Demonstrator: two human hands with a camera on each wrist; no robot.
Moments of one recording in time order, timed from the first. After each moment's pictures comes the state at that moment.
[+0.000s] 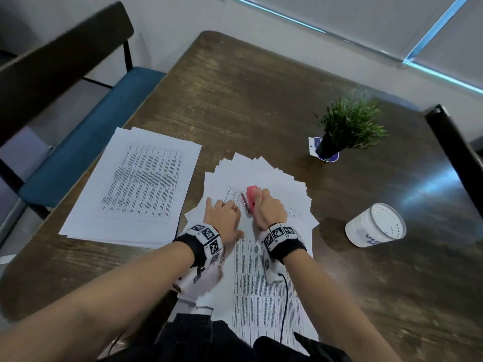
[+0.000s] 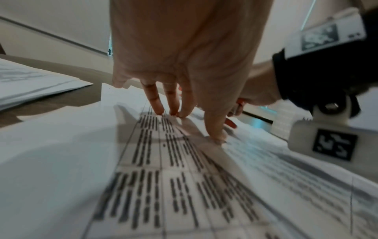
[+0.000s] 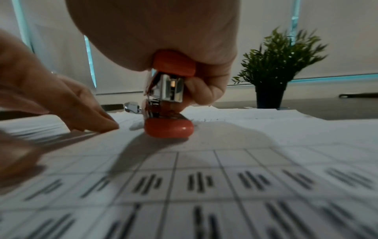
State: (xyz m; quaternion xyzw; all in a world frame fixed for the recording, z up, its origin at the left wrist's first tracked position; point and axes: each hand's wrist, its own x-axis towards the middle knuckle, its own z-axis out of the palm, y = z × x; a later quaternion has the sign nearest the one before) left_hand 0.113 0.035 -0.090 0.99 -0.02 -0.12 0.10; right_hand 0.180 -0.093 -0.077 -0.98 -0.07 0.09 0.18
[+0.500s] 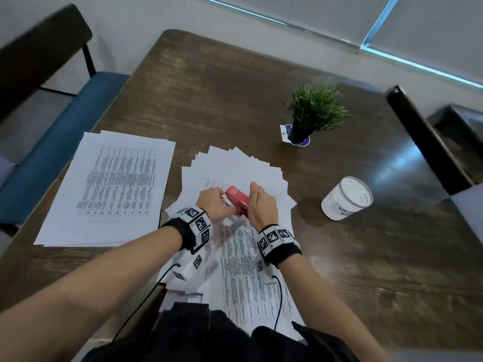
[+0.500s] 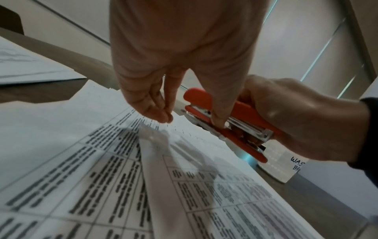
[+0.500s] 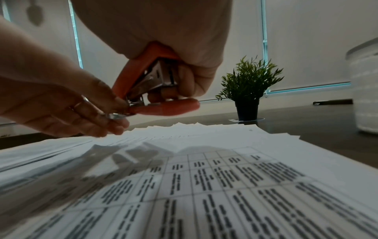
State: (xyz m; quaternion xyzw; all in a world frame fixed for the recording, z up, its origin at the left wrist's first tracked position) left_hand 0.123 0.015 -0.068 0.88 0.14 -0.11 0.43; right_hand 0.141 -0.127 -0.069 -0.94 -0.02 0.01 0.33
